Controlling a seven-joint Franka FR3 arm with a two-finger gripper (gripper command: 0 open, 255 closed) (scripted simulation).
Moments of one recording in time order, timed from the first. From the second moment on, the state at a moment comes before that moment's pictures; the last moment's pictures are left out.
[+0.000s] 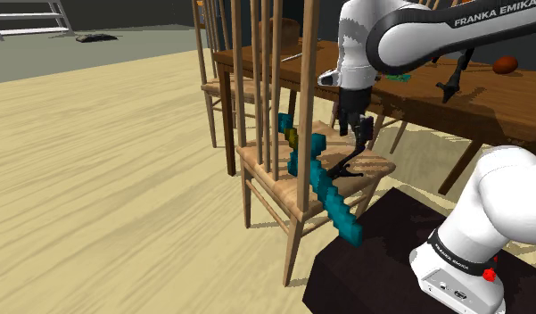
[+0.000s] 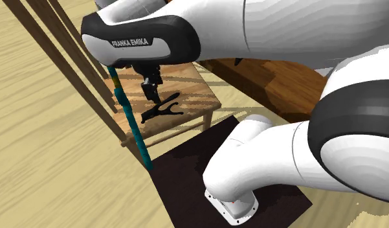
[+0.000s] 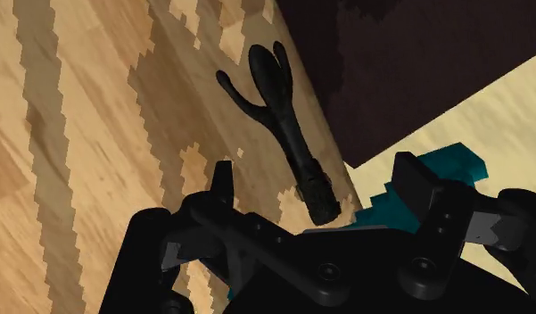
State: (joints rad) arm 0.32 -0.54 -0.02 -2.48 -0.07 1.77 -0.73
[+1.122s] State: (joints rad) arm 0.41 -0.43 0.01 -2.61 -0.13 1.99 -0.90
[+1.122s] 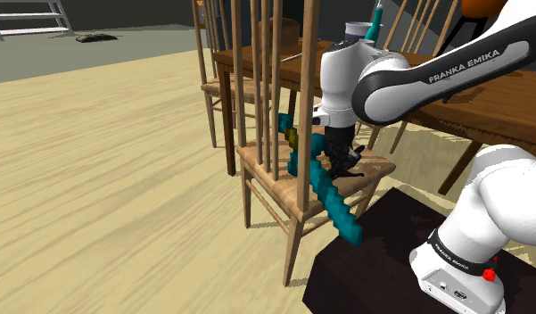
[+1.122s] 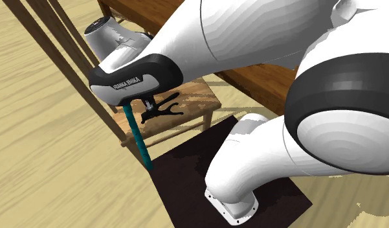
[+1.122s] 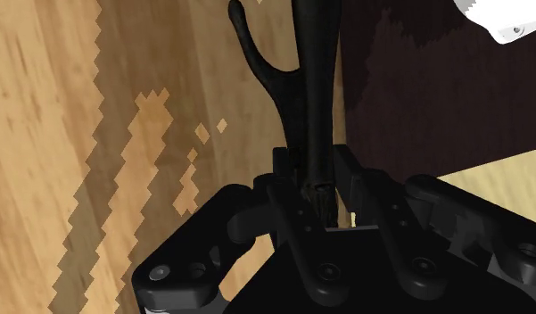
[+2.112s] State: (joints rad) arm 0.41 -0.48 0.01 -2.53 -0.12 1.86 -0.92
